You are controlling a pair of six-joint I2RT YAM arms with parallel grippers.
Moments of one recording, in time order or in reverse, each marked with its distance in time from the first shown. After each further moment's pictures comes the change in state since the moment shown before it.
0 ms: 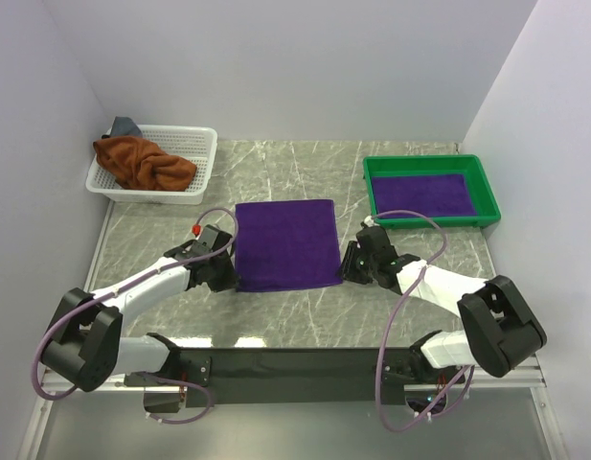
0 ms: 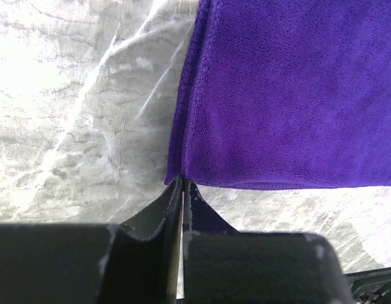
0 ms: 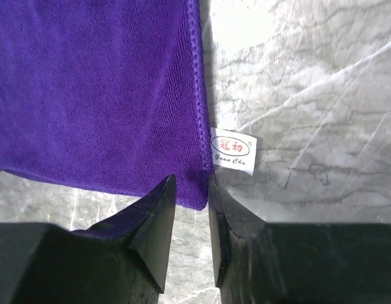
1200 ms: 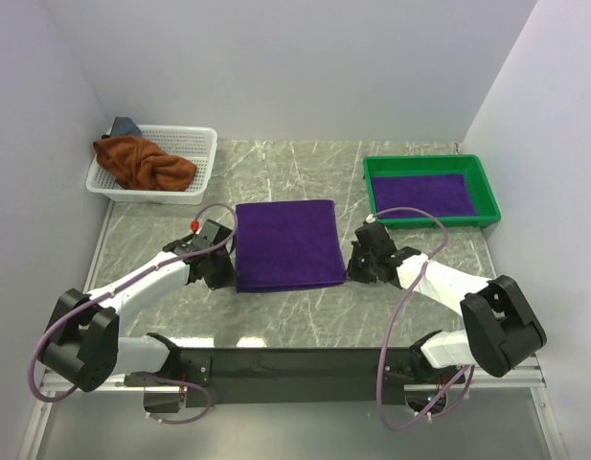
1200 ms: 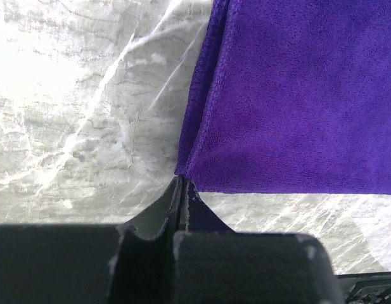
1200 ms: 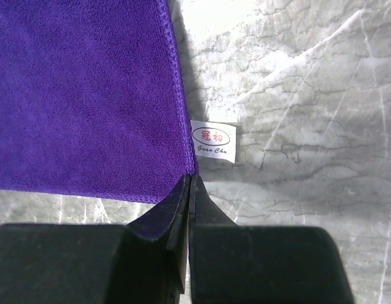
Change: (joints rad) left arm -0.003 -0.002 0.077 -0.127 -0.040 0.000; right arm -0.006 0.002 0.069 -0.169 0.046 -0.003
